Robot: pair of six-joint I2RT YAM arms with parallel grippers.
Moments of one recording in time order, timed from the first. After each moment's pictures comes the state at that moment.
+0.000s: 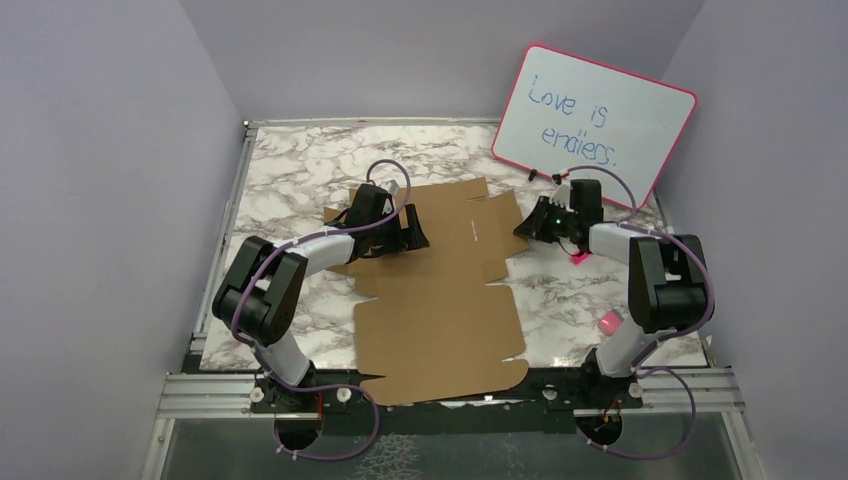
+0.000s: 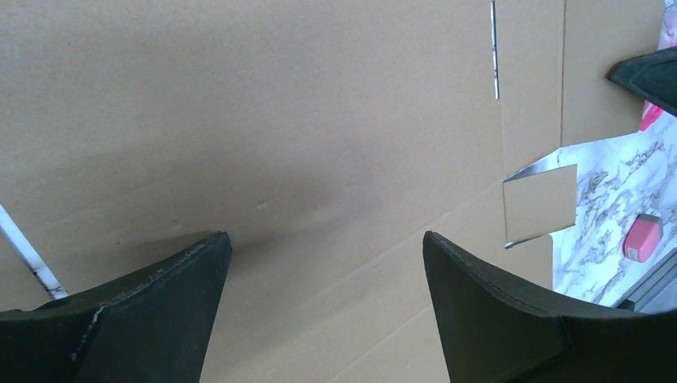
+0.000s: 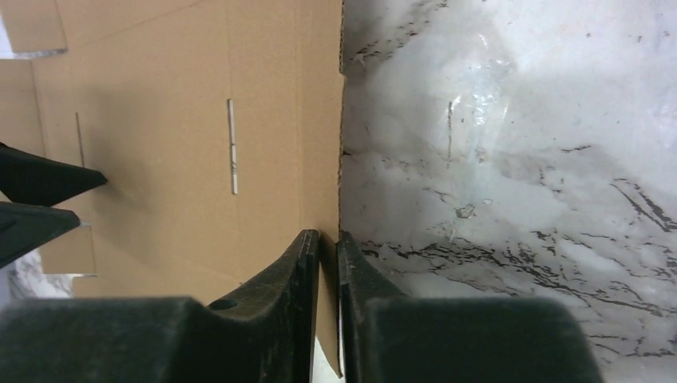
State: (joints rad) left arm -0.44 1.68 0.88 0.01 0.28 -0.56; right arm 0.04 1.69 0.80 0.12 -0.52 0.35
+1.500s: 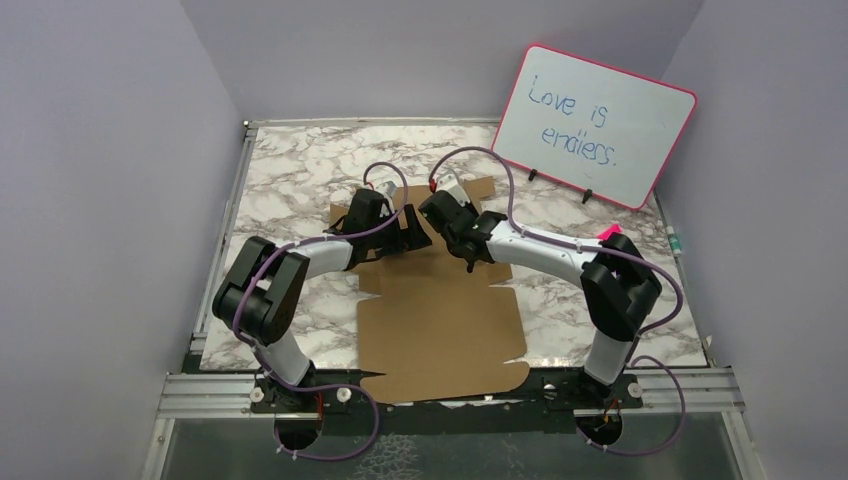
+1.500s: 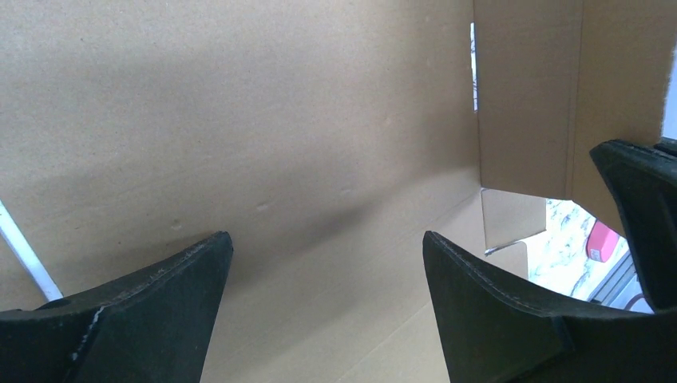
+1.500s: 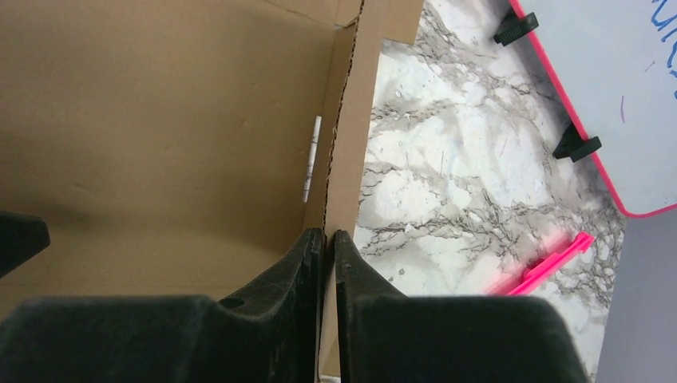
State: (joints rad) left arm -0.43 1.68 0.81 0.19 0.33 -0.63; right arm 0.87 1.80 1.29 -0.44 0.75 0.13
